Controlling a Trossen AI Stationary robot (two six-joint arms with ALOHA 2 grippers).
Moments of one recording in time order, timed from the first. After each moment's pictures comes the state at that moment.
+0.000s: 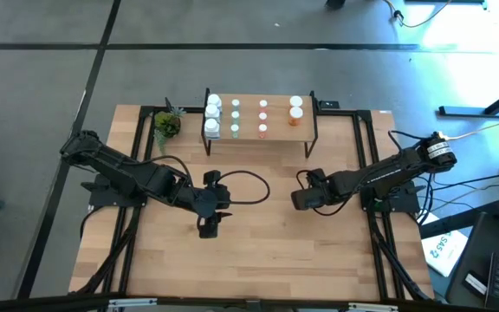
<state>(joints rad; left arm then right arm) -0.38 1.45 1.34 -0.75 -0.30 -0.32 0.25 1.47 0.80 -0.76 0.26 1.51</state>
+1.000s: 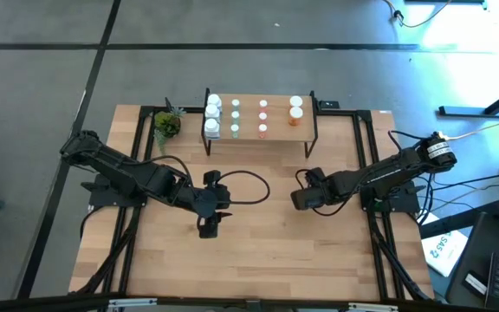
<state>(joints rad) -0.38 1.45 1.34 -0.75 -0.30 -0.32 0.24 1.47 0.80 -0.76 0.32 1.44</state>
